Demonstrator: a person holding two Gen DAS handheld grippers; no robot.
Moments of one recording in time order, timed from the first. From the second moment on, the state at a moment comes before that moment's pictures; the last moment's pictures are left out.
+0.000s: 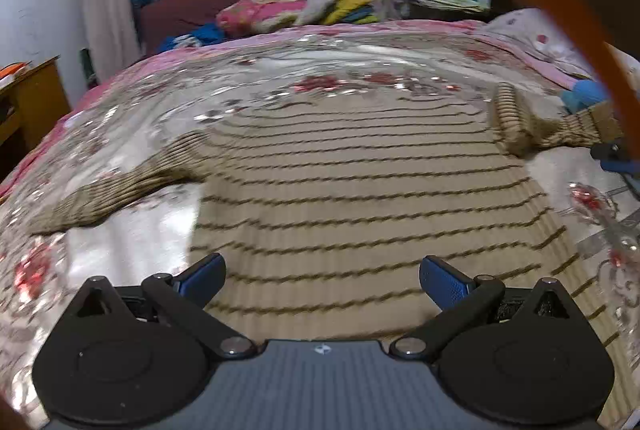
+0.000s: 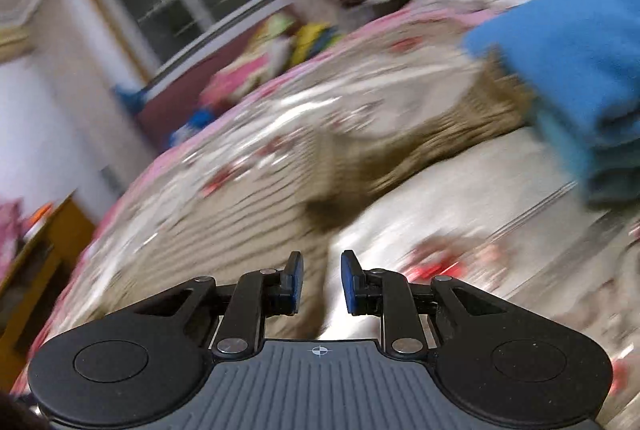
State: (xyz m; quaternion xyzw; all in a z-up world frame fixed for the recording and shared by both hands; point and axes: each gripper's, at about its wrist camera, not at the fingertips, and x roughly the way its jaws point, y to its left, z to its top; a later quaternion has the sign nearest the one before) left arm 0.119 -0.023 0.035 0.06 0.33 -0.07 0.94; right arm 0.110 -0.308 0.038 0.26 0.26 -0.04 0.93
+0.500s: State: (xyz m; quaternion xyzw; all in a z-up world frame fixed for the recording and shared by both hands) left arm 0.133 -0.063 0.024 0.06 0.34 -0.14 0.93; right arm 0.157 -0.337 0.053 0.05 0.19 -0.19 0.96
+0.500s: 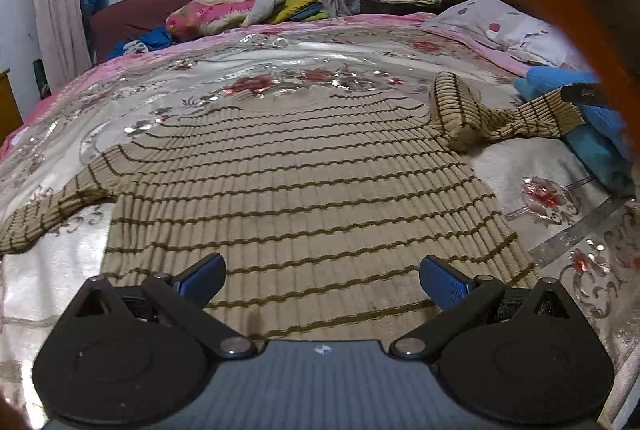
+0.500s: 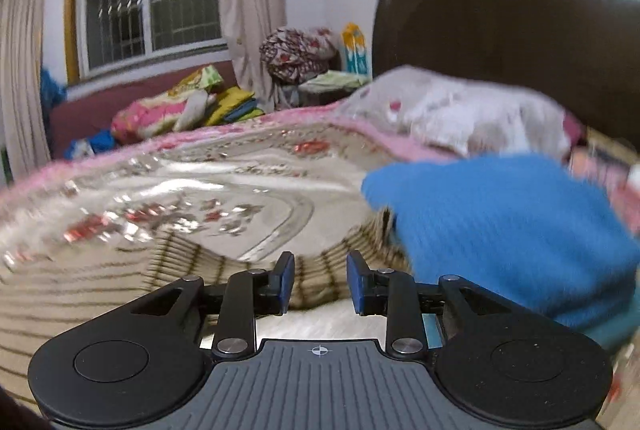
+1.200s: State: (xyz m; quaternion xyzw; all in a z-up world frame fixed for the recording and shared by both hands) left arm 0.135 -0.067 0.003 0.04 0.37 -0.16 0.91; right arm 0.209 -0.342 0.025 -0.09 0.23 -0.29 0.93
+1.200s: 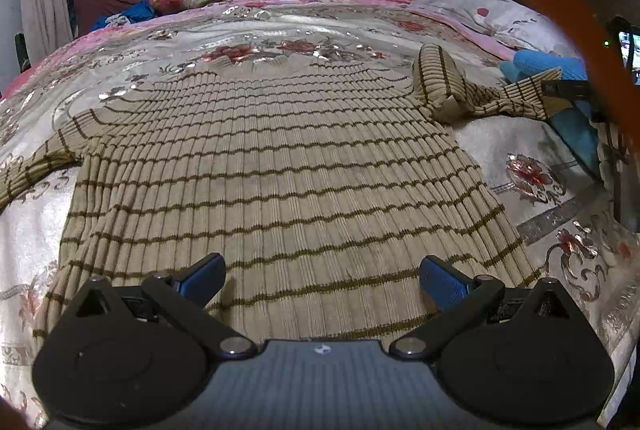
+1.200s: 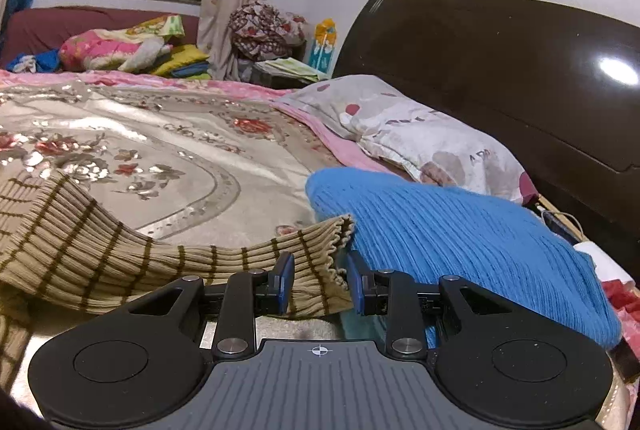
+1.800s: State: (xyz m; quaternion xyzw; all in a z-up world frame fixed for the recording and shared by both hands) left arm 0.130 -0.056 -0.004 0.04 0.38 -0.15 0.91; right arm 0.207 -0.357 0.042 -0.05 0.21 -0.28 0.93
